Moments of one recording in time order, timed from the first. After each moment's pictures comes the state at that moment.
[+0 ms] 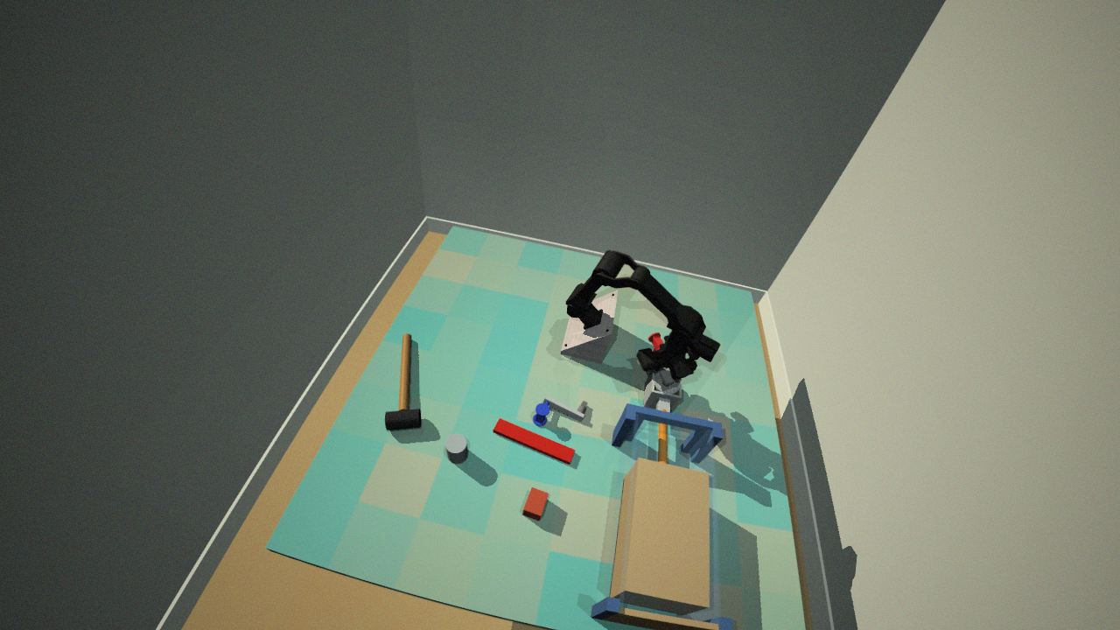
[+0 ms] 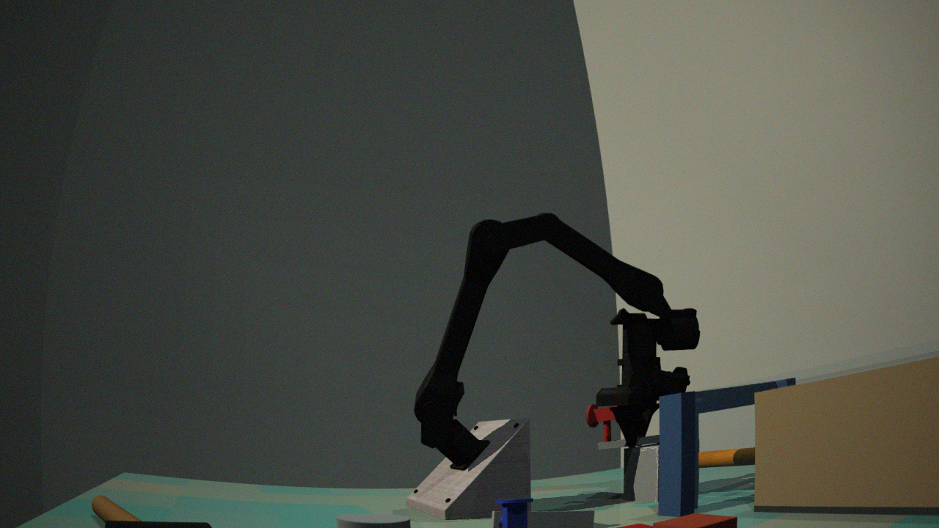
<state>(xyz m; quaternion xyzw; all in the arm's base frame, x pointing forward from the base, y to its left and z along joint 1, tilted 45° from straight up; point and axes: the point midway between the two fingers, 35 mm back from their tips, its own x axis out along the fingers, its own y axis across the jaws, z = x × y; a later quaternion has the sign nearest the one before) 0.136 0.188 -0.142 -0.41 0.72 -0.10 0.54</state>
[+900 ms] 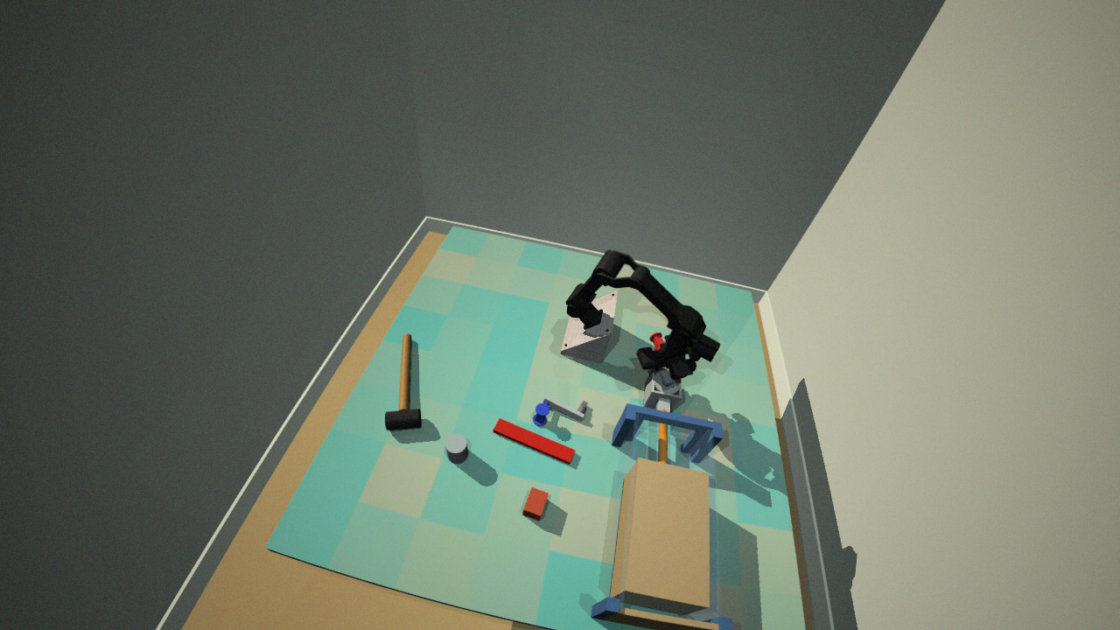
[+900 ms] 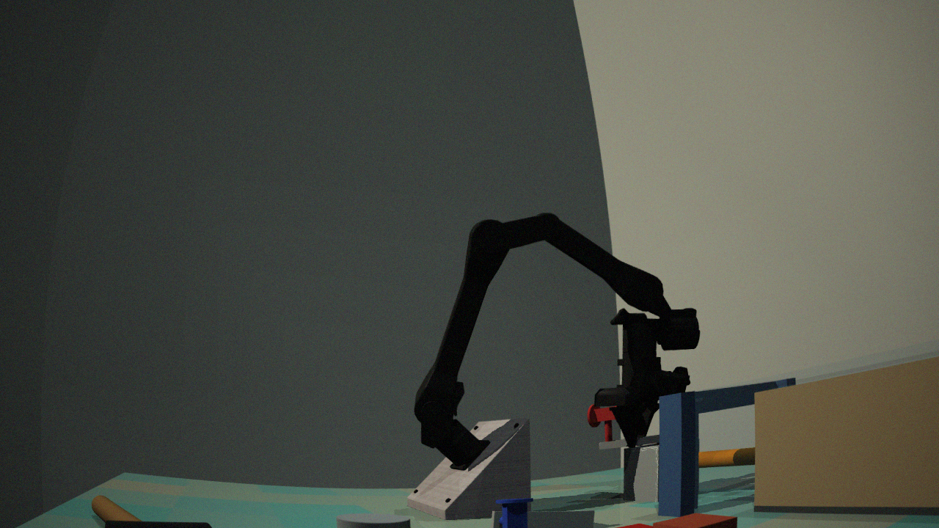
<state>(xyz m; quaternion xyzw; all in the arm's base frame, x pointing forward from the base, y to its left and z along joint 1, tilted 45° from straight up) 0.136 0.189 -0.143 -0.40 0.72 -0.12 0.56</state>
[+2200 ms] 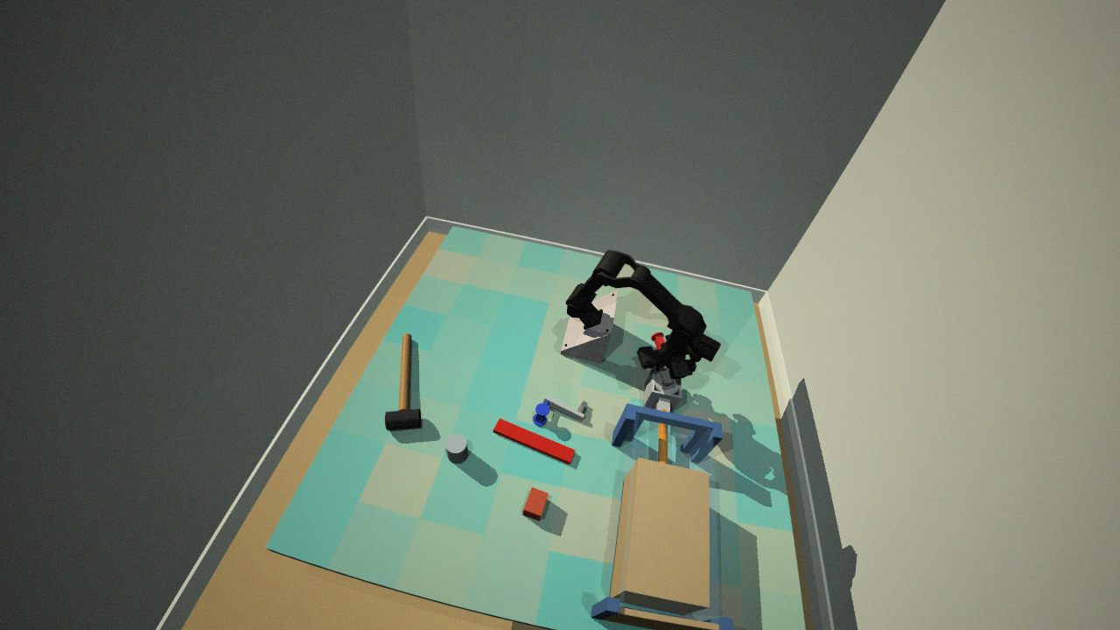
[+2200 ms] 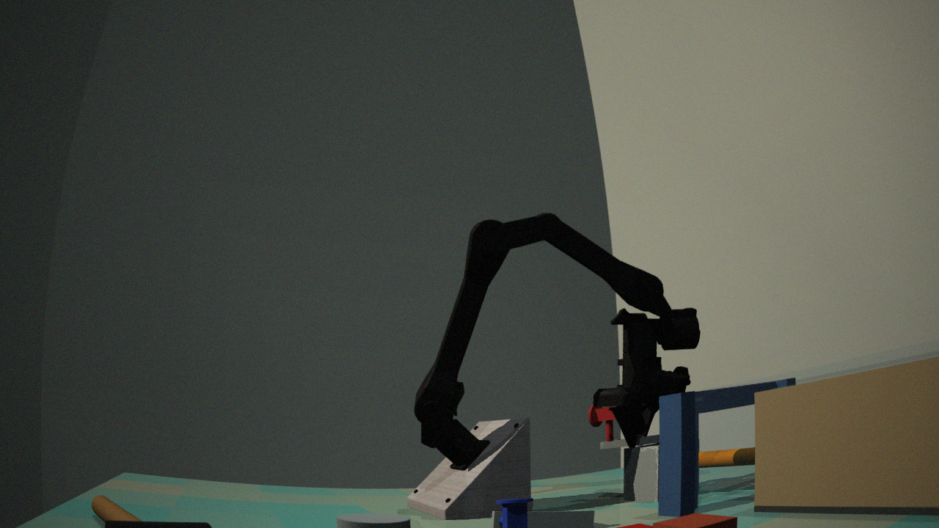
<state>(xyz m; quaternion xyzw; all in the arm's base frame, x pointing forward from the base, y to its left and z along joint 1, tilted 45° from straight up) 0.135 0.191 -0.144 -0.38 0.72 -0.14 0.57</state>
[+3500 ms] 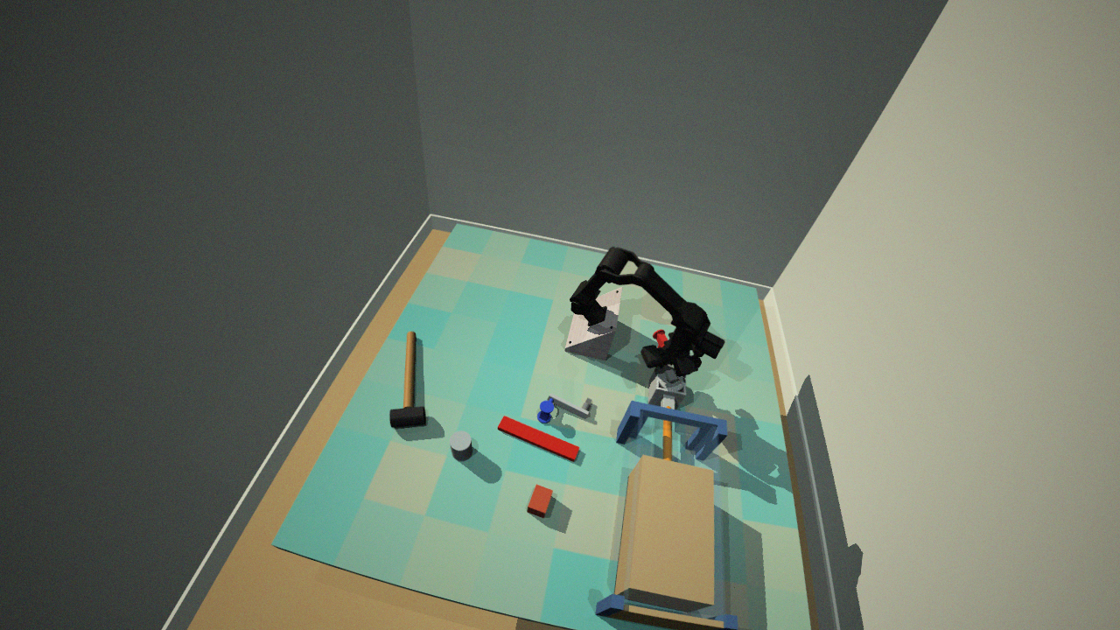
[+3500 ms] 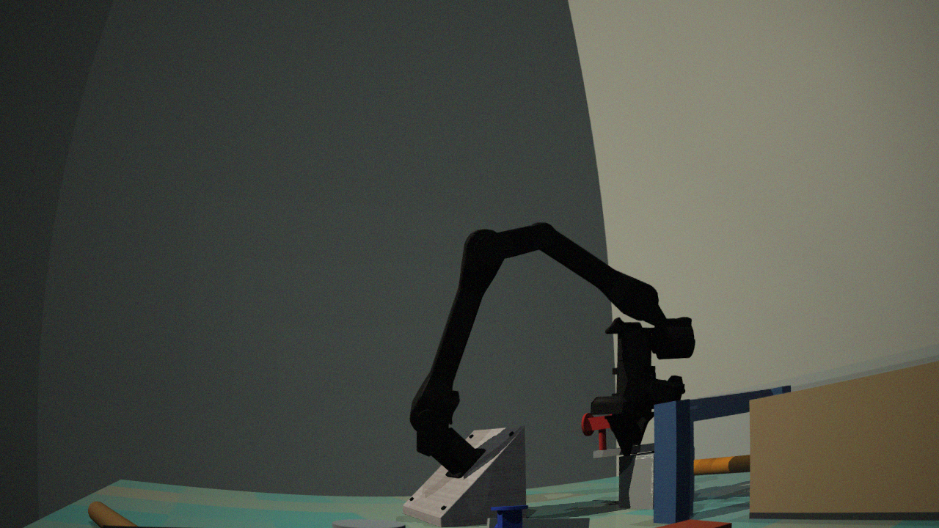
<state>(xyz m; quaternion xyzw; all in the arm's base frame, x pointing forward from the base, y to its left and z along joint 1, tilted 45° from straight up) 0.137 0.188 -0.142 -0.41 0.72 -0.11 0.55</state>
